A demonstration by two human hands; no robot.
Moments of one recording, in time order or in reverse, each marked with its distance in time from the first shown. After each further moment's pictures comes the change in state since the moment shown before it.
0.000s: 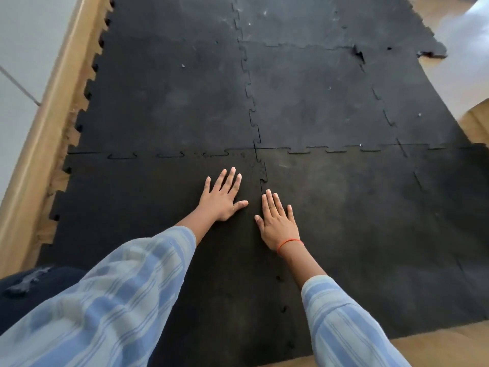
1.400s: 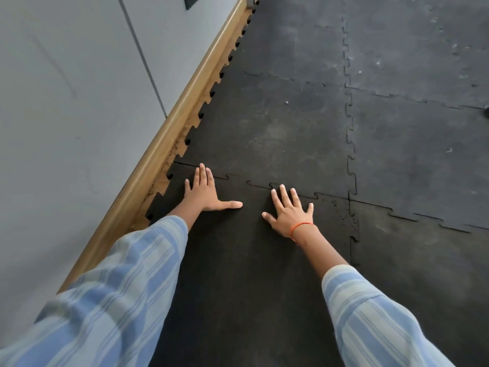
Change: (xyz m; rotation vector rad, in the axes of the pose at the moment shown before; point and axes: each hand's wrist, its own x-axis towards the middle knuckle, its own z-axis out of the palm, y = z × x) left_hand -0.049 -0.215 -0.034 -0.292 0.012 -0.616; right_hand 0.127 -0.158 -0.043 -0.119 -0.108 -0.233
